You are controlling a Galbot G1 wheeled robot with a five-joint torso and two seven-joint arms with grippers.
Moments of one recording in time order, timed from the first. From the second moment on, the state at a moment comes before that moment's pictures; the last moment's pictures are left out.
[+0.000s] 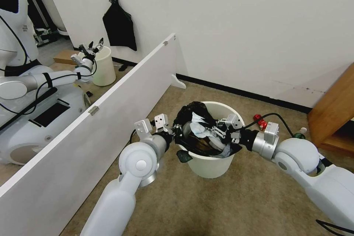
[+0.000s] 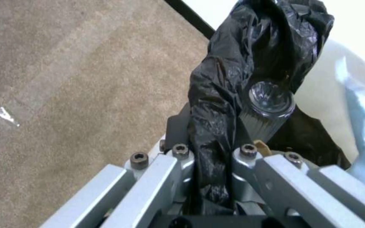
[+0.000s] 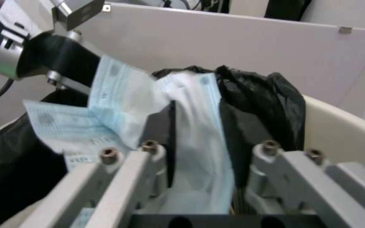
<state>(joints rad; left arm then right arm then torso) 0.95 -1.36 -0.10 -2.06 -1.17 0.64 -0.72 -0.97 0.66 0.19 1.97 0.64 -0.16 -0.43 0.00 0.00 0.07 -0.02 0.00</state>
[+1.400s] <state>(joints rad) 0.97 -1.36 -0.09 -2.06 -1.15 0.64 -0.70 -0.96 0.65 0.28 1.97 0.75 -0.16 -0.38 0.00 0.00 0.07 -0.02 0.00</state>
